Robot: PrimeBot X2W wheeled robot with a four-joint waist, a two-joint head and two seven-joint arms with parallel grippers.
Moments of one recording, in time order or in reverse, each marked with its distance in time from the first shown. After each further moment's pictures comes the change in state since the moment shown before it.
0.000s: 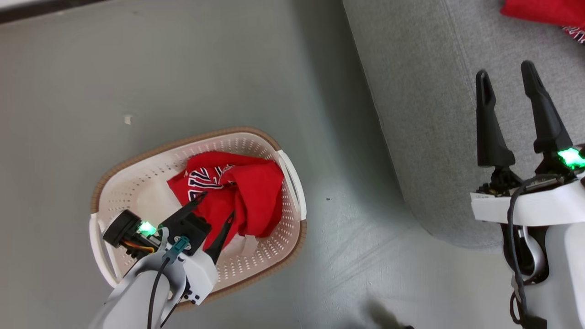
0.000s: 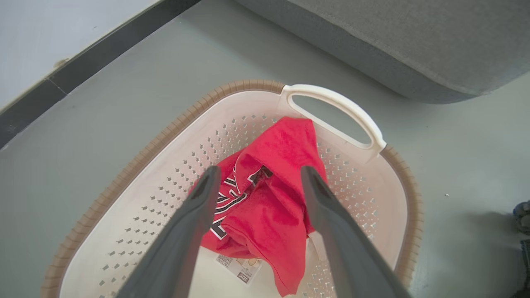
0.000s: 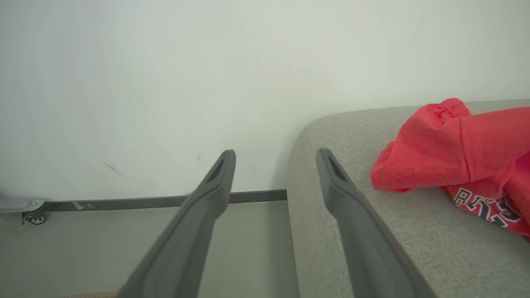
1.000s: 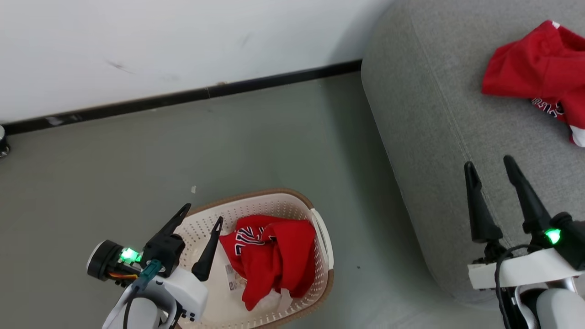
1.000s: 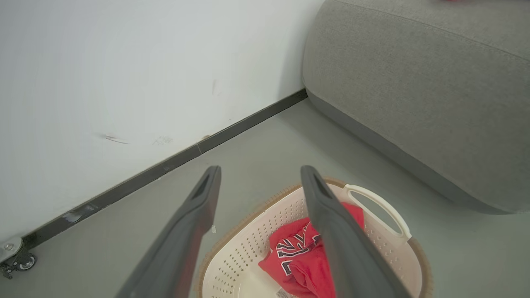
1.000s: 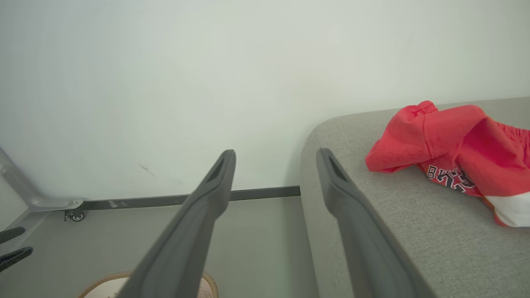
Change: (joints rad) left arm 0.180 0.003 0.130 -0.190 -0.117 0.056 -0.013; right arm 0.255 0.000 -0.022 0.050 -0.037 0.000 0.000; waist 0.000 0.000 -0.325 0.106
